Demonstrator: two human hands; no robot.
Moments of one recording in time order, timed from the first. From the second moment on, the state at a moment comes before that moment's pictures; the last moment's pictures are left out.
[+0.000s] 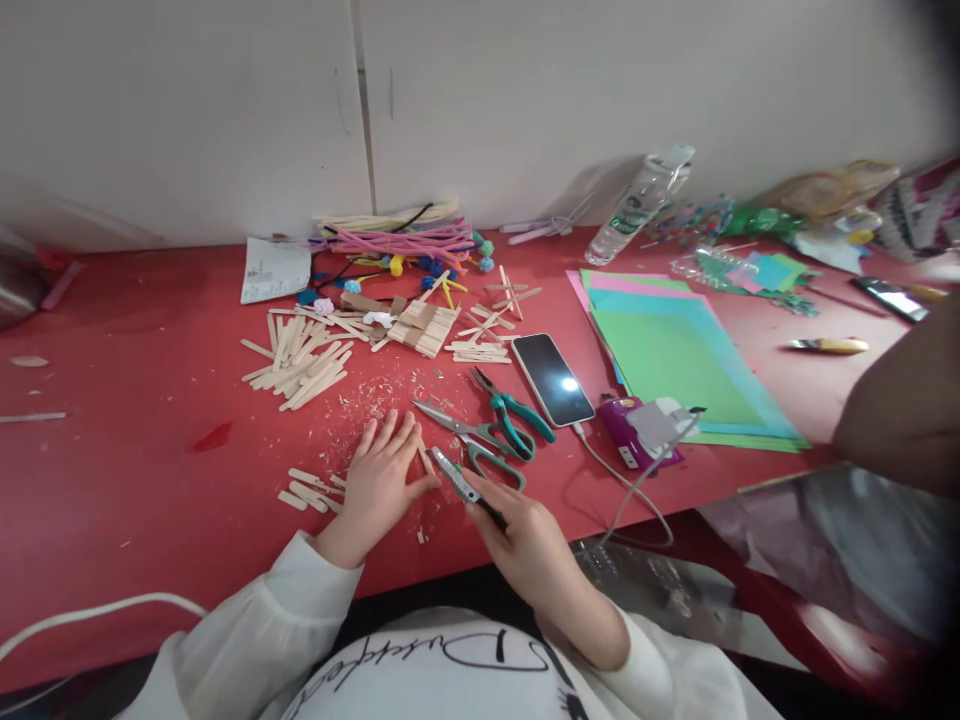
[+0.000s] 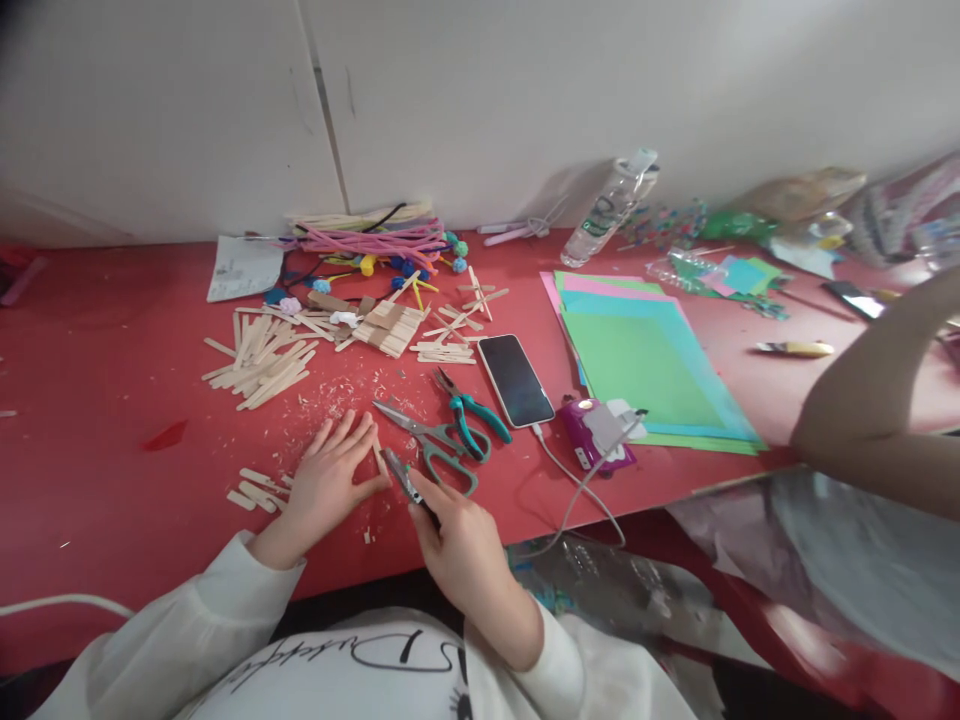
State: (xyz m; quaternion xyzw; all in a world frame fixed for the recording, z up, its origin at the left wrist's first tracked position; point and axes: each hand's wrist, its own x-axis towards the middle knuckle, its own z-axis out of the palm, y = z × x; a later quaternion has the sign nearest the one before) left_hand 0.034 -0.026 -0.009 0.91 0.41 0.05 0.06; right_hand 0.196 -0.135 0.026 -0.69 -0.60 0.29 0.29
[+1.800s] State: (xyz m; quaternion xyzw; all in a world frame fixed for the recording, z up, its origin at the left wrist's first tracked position) left_hand 0.023 -0.040 0.021 0.90 0.42 0.07 0.07; right_hand 0.206 -0.150 0.037 -0.70 -0.68 0.13 0.18
